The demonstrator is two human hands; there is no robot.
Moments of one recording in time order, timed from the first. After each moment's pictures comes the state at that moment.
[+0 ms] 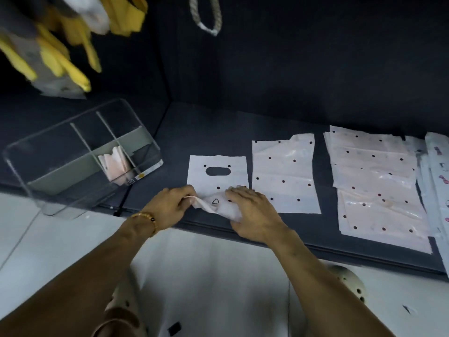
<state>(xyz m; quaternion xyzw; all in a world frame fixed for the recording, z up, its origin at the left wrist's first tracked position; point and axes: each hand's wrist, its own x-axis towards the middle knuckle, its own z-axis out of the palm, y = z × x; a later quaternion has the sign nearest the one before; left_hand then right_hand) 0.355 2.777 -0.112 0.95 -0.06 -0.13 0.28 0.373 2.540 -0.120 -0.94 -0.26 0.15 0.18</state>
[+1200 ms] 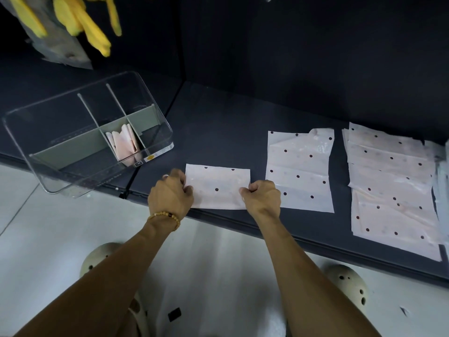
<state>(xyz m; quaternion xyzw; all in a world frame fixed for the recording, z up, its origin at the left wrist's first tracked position) 0.348 2.770 -0.144 0.95 0.24 -0.02 0.22 0.389 2.584 -0.139 -0.91 0.19 0.15 0.34</state>
